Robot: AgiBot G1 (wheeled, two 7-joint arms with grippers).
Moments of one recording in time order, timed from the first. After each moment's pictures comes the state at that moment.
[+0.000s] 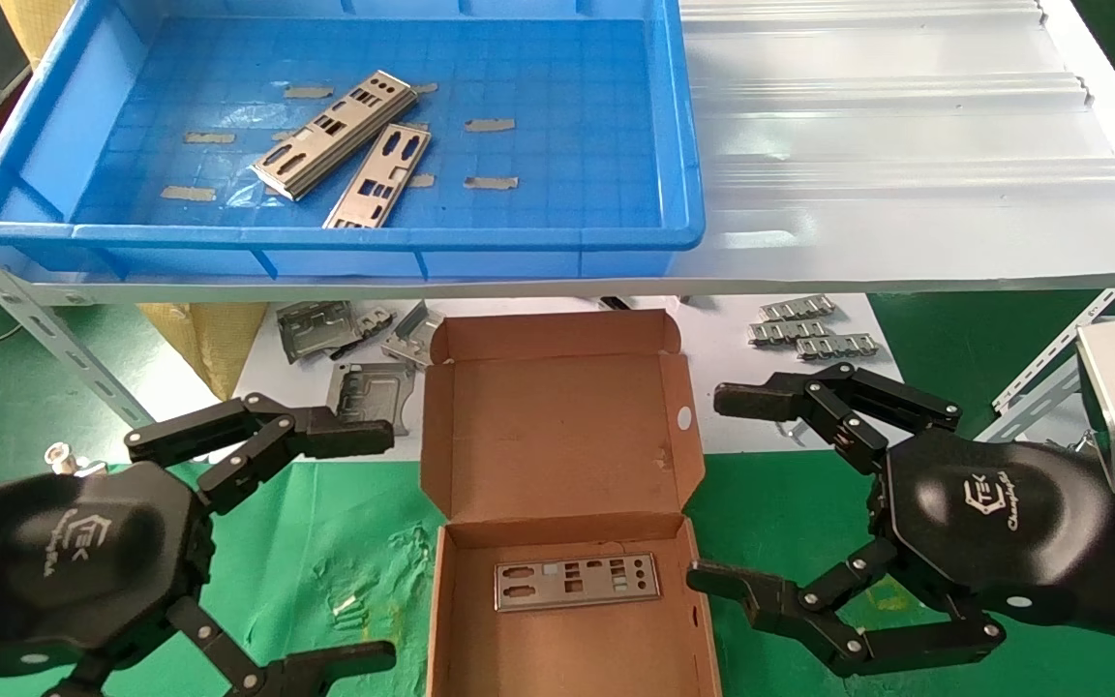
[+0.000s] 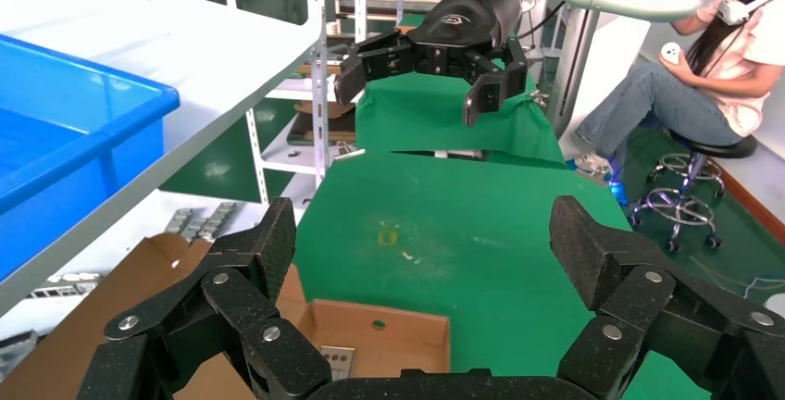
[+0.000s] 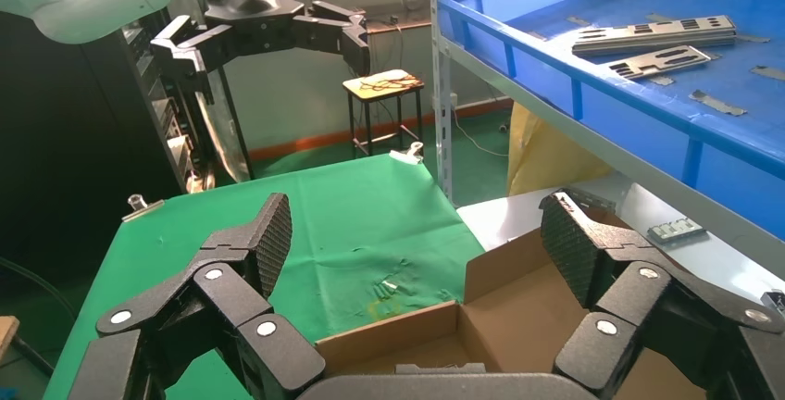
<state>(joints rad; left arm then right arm) -1.07 0.60 0.27 -1.31 0.72 1.49 -0.19 1.09 -0.52 -0.46 1.22 -0.59 -1.40 0.06</state>
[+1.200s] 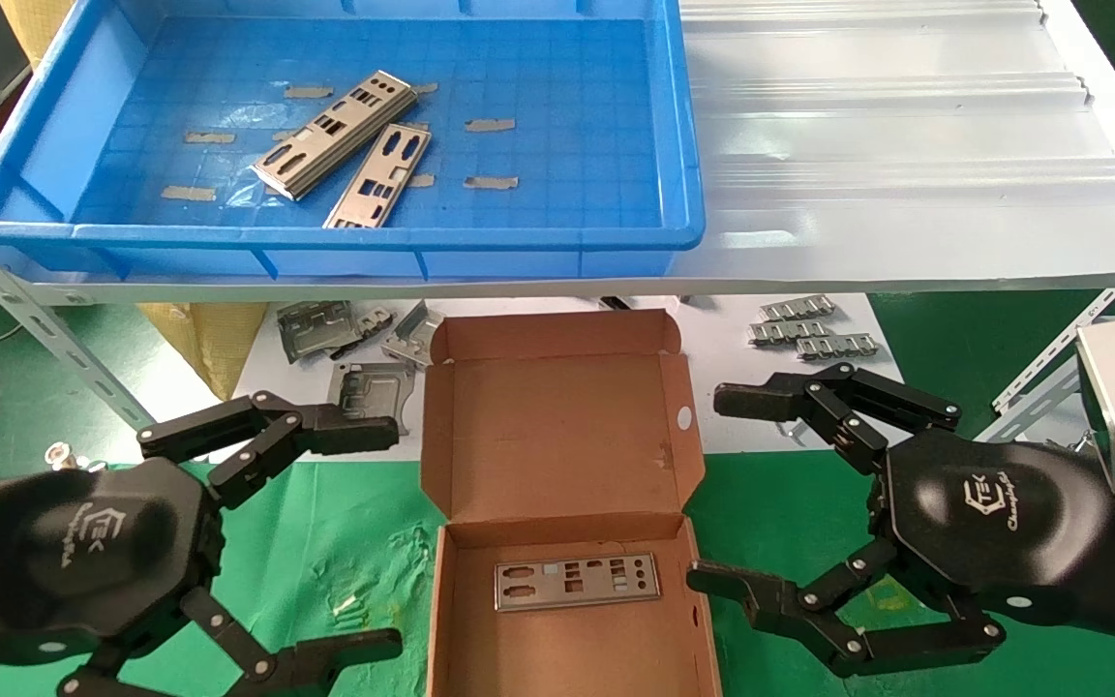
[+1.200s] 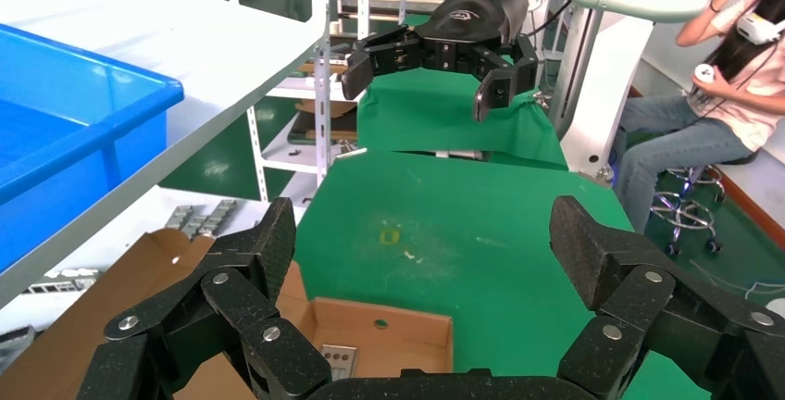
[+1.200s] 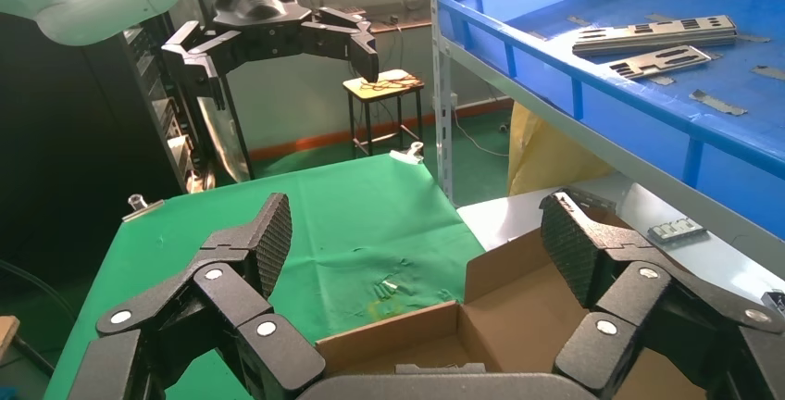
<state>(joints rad) -1.07 0.61 0.28 -1.29 0.73 1.50 -0.19 1.09 -0.52 -0.46 1.22 -0.59 -1.40 0.06</state>
